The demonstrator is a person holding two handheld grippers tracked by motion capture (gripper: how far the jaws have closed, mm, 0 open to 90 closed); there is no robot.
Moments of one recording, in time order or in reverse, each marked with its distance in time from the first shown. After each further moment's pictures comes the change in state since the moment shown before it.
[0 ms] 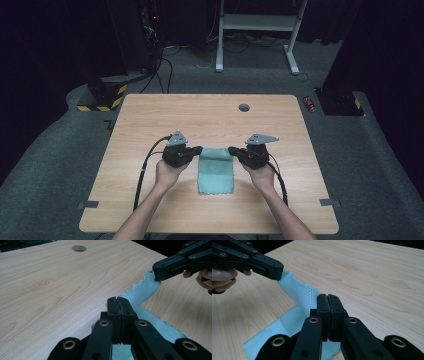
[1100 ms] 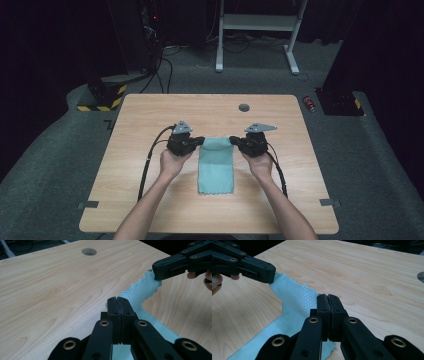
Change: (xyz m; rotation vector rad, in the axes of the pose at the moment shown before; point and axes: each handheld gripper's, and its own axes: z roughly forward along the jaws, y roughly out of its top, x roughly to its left) left arm 0.018 0.022 0.021 0.026 0.047 -0.014; right arm -0.024 0.019 0.017 0.010 -0.065 0.044
